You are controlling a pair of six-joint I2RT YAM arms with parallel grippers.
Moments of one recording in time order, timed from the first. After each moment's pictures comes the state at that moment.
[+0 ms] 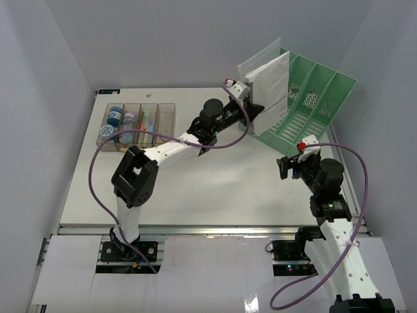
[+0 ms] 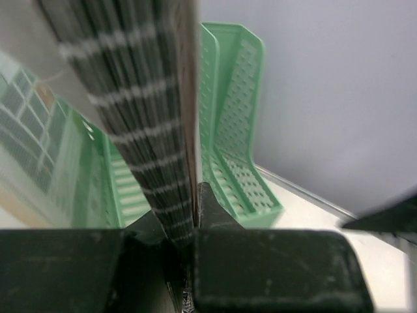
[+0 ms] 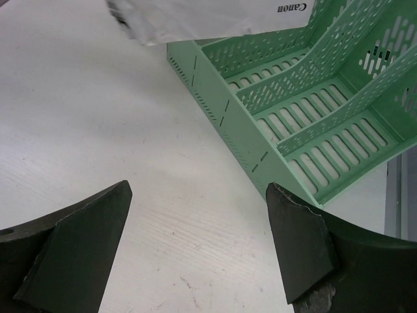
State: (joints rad) left arm -0.76 1.98 1.55 0.62 0.25 -0.20; right arm 0.09 0.56 0.47 -0.12 -0.28 -0.22
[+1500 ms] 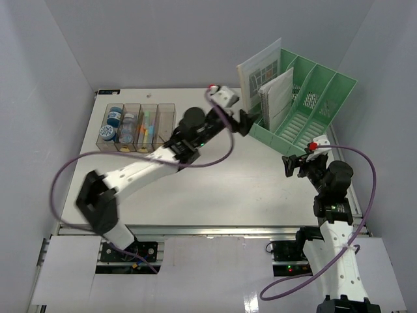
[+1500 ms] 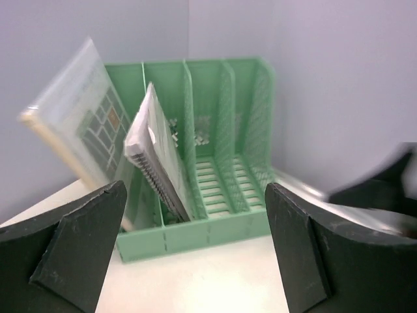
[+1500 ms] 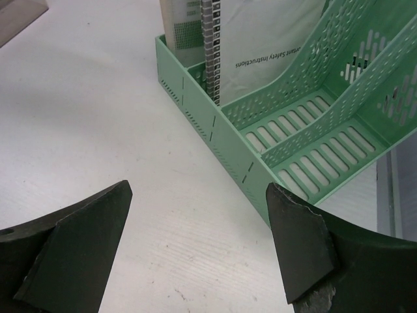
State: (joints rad) left arm -0.84 1.58 1.31 0.48 0.05 -0.04; right arm -0.06 0.54 0.46 -0.07 -0.41 -0.17
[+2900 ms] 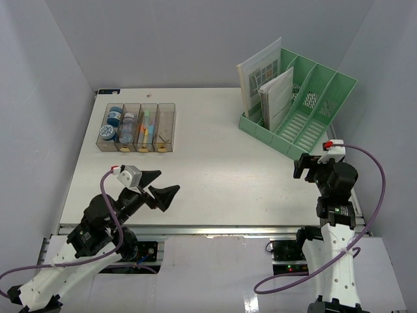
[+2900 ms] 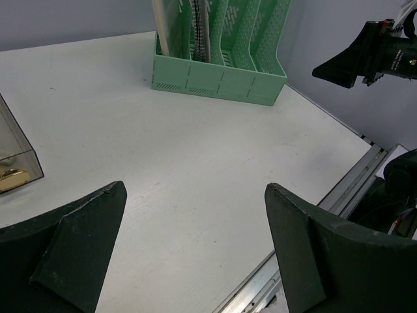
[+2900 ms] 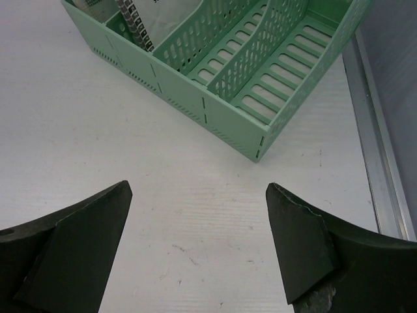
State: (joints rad) left arm -0.83 0.19 0.52 -0.27 -0.09 -0.22; right arm -0.16 0.50 0.49 -0.30 -0.23 -0.01
